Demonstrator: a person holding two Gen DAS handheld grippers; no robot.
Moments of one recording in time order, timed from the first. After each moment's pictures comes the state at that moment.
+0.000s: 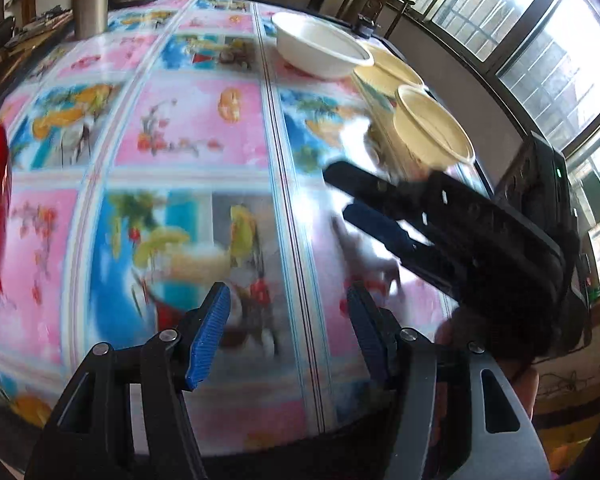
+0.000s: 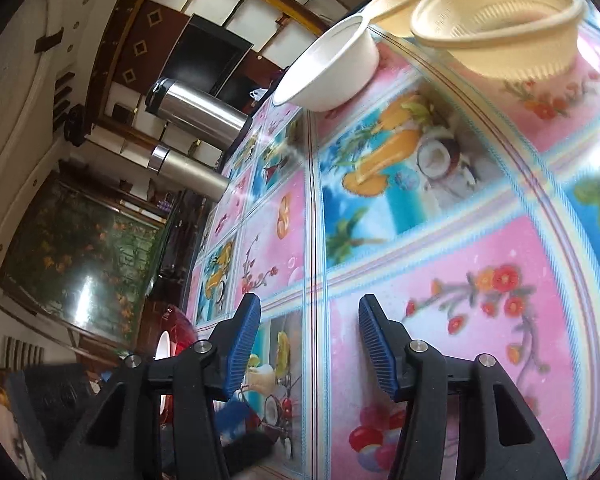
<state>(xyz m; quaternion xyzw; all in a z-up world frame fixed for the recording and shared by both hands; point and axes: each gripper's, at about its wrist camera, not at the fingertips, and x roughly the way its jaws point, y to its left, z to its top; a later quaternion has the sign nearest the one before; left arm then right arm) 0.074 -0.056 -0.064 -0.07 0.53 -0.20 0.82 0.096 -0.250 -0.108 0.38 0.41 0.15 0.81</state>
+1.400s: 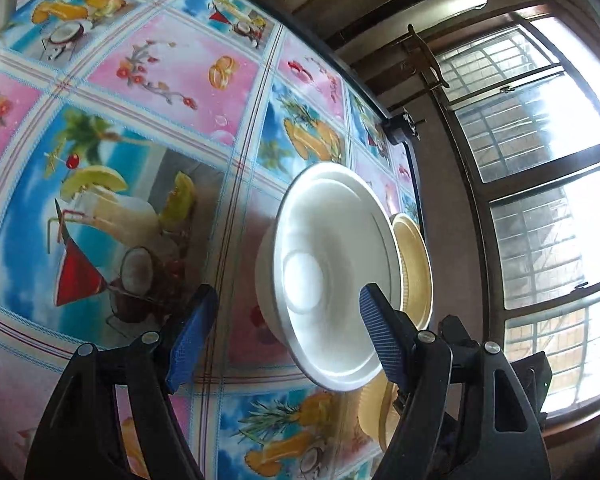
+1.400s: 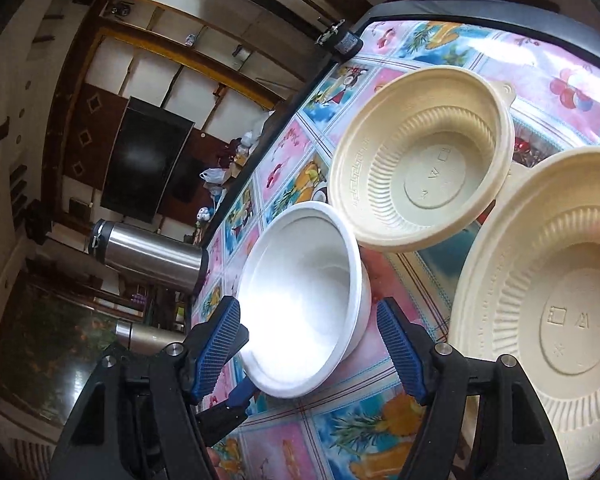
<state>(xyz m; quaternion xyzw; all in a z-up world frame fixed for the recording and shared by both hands) 0.343 -0.089 -0.074 -0.30 0.54 -0.21 0.76 0.267 -0.343 -0.072 0.46 0.36 0.02 0.81</state>
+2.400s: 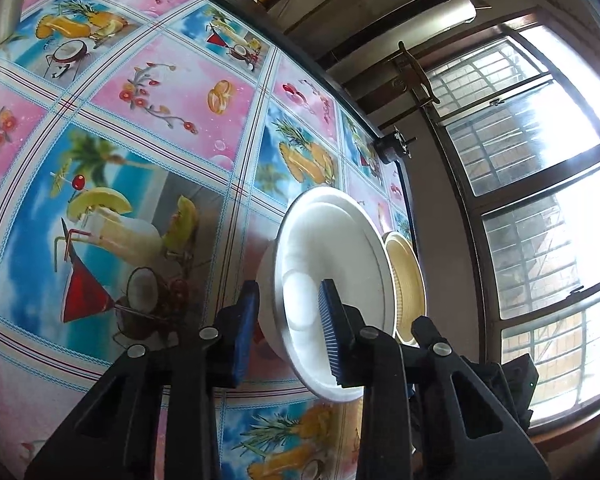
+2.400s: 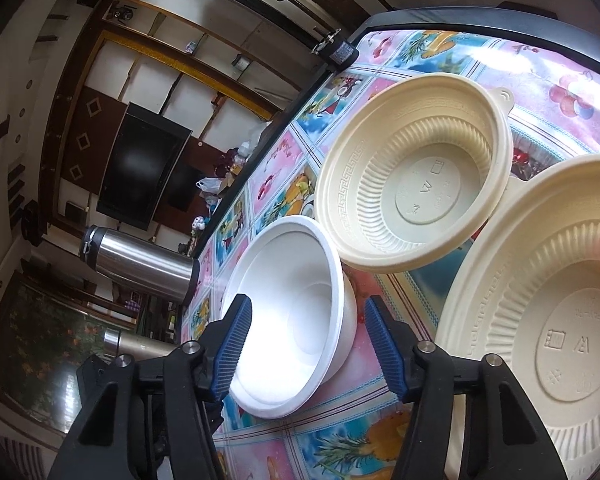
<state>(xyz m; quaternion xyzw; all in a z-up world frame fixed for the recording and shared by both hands) 0.348 -0.082 -0.075 -0.31 0.51 -0.21 0.77 0.270 -0.343 -0.080 0.45 0.35 0.00 0.82</state>
